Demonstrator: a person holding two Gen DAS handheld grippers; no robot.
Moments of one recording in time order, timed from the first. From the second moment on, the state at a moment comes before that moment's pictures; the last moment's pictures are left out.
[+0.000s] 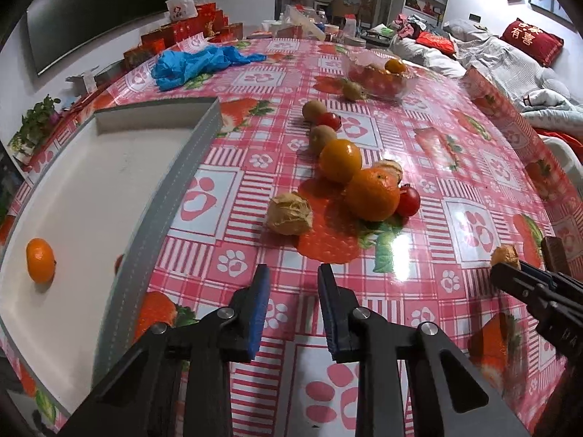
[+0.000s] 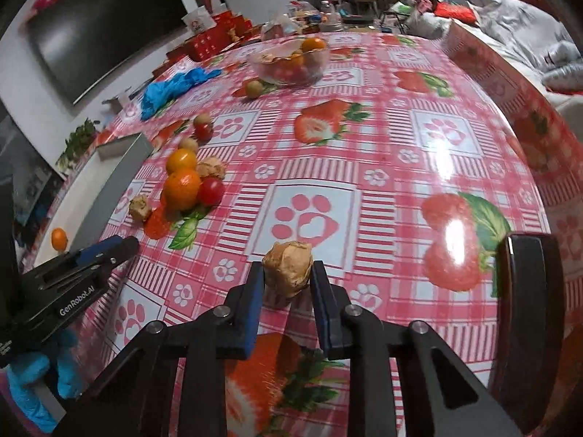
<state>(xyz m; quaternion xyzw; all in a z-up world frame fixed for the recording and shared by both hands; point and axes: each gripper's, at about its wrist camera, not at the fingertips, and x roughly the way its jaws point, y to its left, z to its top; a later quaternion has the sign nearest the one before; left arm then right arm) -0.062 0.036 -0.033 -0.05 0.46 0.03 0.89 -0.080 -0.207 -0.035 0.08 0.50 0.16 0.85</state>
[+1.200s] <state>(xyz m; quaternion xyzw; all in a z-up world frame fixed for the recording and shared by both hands) -0.029 0.043 -0.015 -0.03 0.44 0.05 0.90 -0.081 -0.215 -0.027 0.10 0.50 0.17 0.85</state>
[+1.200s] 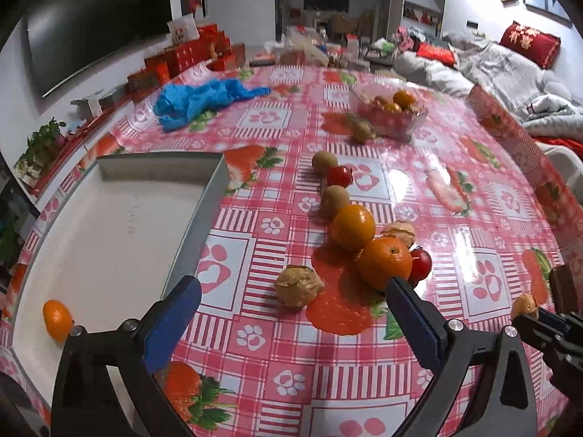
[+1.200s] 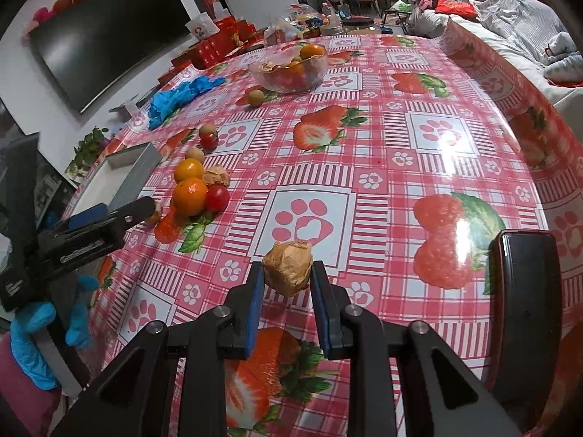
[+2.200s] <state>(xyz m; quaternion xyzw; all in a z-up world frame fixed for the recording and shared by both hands) -0.045 0.074 0.015 -0.07 0.44 0.02 0.90 -0.073 -0.173 0.011 0.07 0.49 0.21 0.84</state>
